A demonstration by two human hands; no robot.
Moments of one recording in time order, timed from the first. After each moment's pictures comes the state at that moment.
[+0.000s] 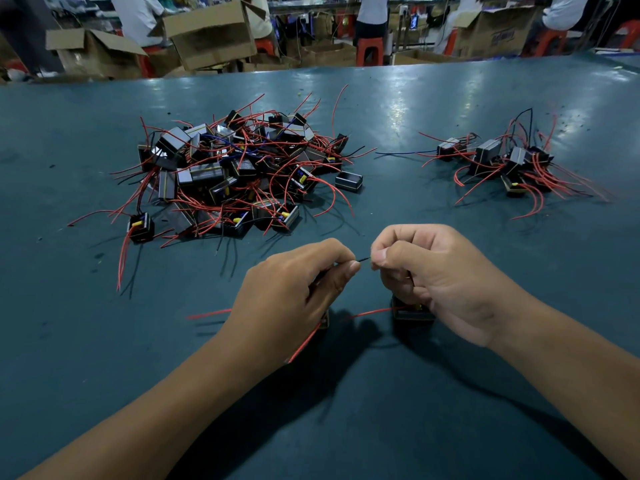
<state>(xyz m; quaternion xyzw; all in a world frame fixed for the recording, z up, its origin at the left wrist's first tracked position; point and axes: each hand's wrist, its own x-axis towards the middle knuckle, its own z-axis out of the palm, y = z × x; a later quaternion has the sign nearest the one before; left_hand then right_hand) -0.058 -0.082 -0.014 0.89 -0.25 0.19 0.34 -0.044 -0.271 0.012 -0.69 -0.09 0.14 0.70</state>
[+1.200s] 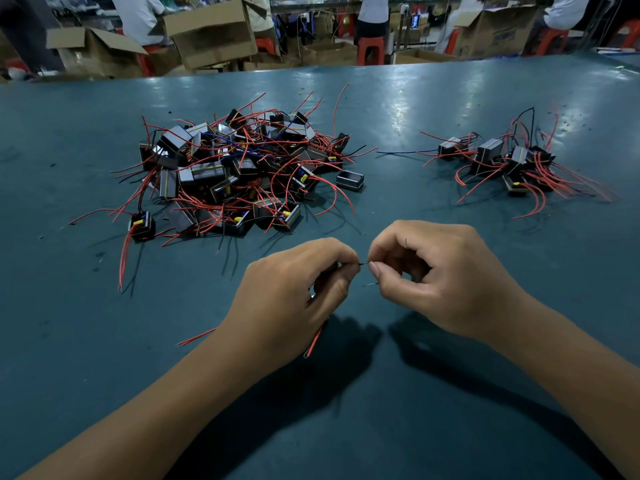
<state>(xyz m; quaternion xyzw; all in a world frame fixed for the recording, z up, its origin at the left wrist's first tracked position) -0.062 -0.080 -0.010 0.88 -0.27 0.20 0.34 -0.044 -0.282 0.007 -0.85 -0.34 -0.16 0.37</state>
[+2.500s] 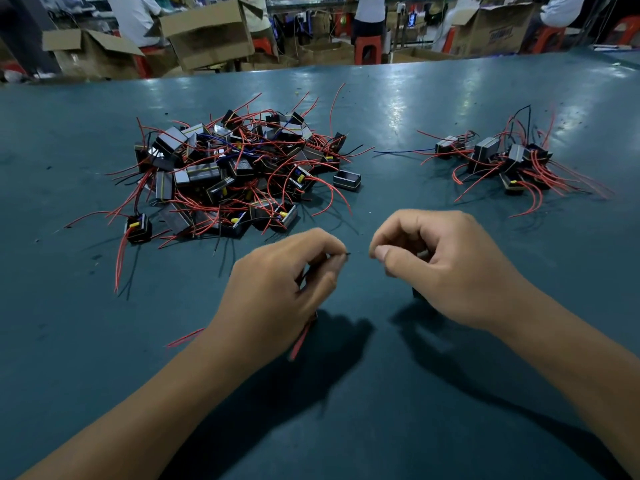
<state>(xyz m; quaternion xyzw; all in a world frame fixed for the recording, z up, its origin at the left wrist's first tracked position) -0.057 -0.077 -0.008 0.88 -0.24 0.22 0.36 -0.044 -0.282 0.018 -0.86 -0.22 -0.07 0.47</state>
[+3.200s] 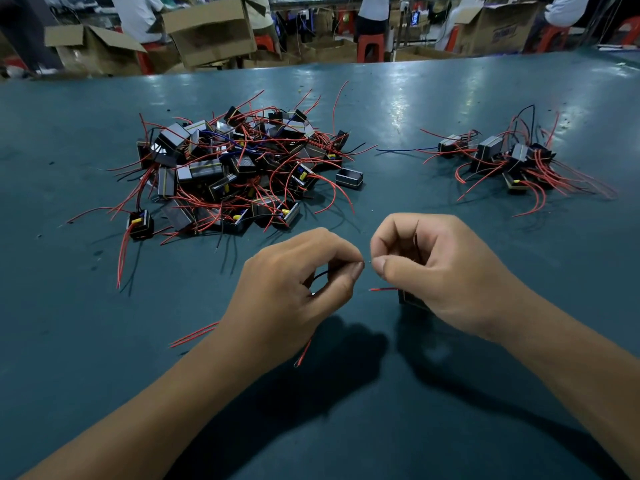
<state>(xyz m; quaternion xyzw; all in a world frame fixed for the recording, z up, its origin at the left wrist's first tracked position) -0.065 -0.084 -0.001 0.86 -0.28 0.22 0.37 -0.050 -0.275 0.020 -0.79 -0.24 0.03 0.57</state>
